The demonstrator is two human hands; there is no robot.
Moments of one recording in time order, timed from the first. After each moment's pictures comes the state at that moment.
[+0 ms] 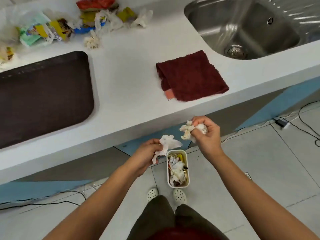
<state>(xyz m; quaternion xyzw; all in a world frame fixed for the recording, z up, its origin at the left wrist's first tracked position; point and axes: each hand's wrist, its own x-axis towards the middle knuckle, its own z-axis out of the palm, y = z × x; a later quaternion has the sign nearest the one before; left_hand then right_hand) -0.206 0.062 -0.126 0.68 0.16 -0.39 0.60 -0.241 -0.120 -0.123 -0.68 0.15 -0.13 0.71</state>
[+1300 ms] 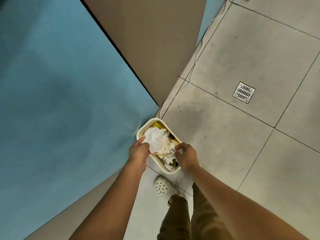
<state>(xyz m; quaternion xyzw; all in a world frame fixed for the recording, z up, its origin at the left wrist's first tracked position) -0.180 -0.037 -0.533 0.75 0.28 -0.44 0.41 -0.317 -0.096 -0.570 -0.53 0.62 0.11 0.57</state>
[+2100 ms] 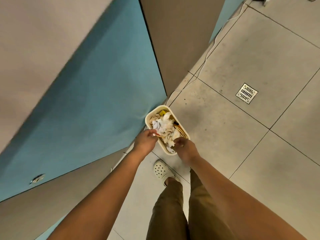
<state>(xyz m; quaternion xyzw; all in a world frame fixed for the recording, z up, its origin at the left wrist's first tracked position) -0.200 0.000 -0.457 0.84 0.01 -0.49 0.23 -0.330 -0.070 -0.498 -0.57 0.54 0.18 0.59</state>
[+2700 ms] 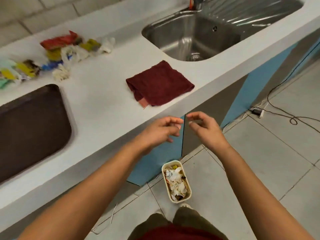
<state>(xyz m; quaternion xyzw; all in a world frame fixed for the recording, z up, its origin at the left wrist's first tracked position) -0.192 -0.013 -0.066 0.74 -0.20 -0.42 0.48 -0.277 -0.151 -0.108 -0.76 0.23 -0.12 0.60</state>
